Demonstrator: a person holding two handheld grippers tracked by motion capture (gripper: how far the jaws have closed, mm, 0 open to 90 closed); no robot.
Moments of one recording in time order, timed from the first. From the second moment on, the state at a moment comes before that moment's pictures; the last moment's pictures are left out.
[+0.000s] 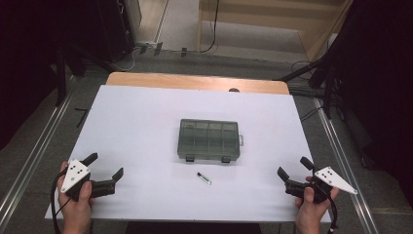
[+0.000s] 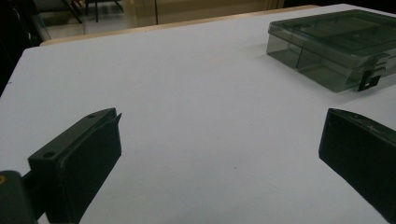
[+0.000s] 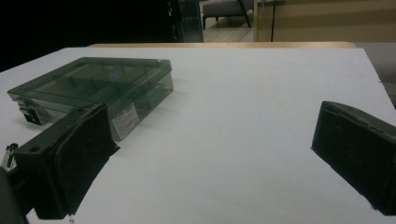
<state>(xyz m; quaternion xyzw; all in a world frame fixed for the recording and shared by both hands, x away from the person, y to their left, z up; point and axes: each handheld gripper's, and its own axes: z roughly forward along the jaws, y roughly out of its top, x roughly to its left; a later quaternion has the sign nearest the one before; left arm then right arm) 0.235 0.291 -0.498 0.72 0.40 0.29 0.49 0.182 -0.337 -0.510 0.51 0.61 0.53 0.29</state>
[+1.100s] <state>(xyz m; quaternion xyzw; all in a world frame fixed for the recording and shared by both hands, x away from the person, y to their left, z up) 0.263 0.220 -0.467 0.74 0.36 0.26 0.51 0.210 -0.295 -0.466 0.47 0.64 0.54 0.28</state>
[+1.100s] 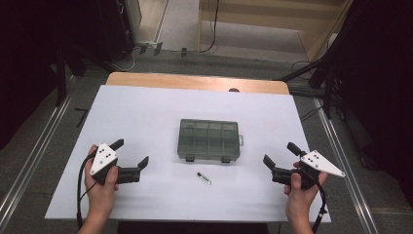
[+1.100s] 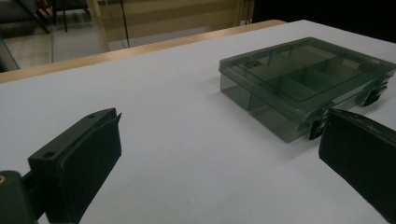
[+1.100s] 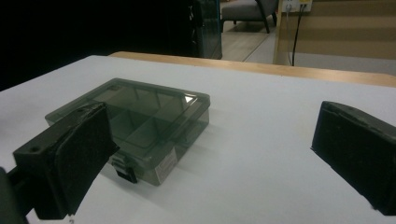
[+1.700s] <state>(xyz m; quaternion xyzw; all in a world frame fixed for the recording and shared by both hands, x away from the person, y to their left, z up) 0.287 0.173 -0.453 0.74 0.33 0.25 0.53 0.242 -0.267 -0.444 0.45 0.65 0.55 0.27</state>
